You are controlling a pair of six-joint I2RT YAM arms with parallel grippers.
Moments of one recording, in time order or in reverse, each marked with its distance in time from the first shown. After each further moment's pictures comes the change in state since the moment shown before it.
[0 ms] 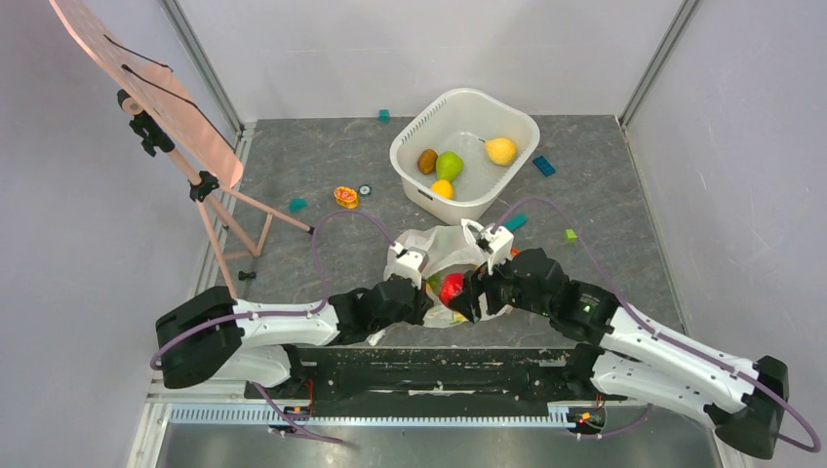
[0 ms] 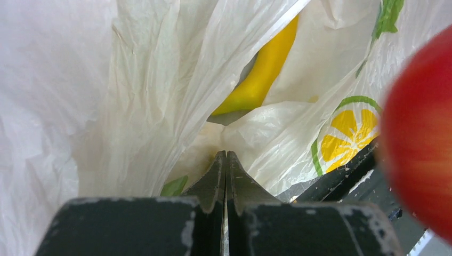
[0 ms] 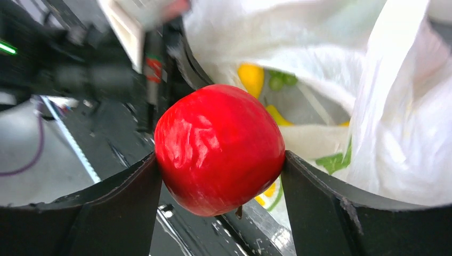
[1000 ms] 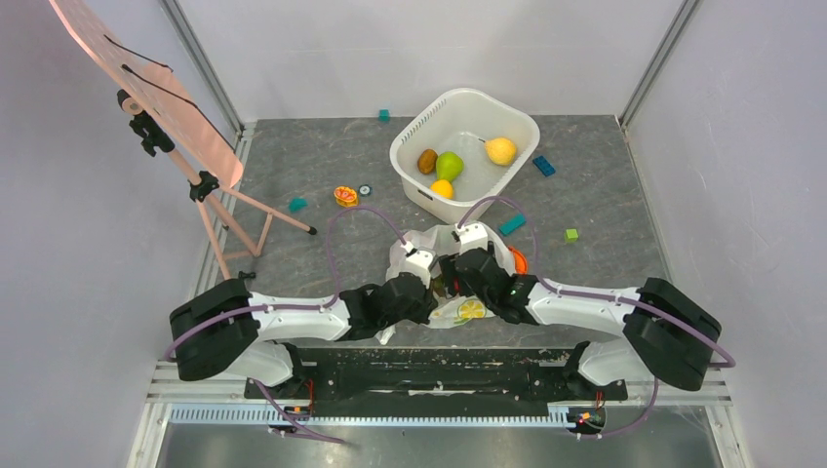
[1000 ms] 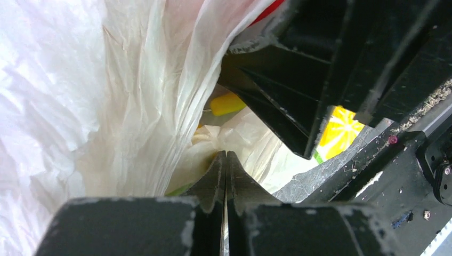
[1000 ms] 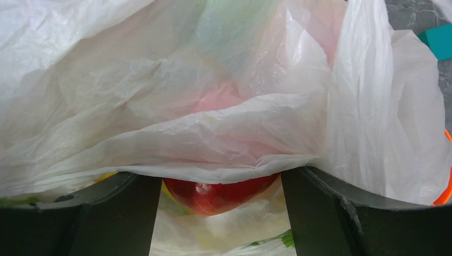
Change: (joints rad) left arm 0.001 0.087 0.065 -0.028 0.027 0.018; right arm 0.001 0.558 -0.025 0.394 0.483 0.077
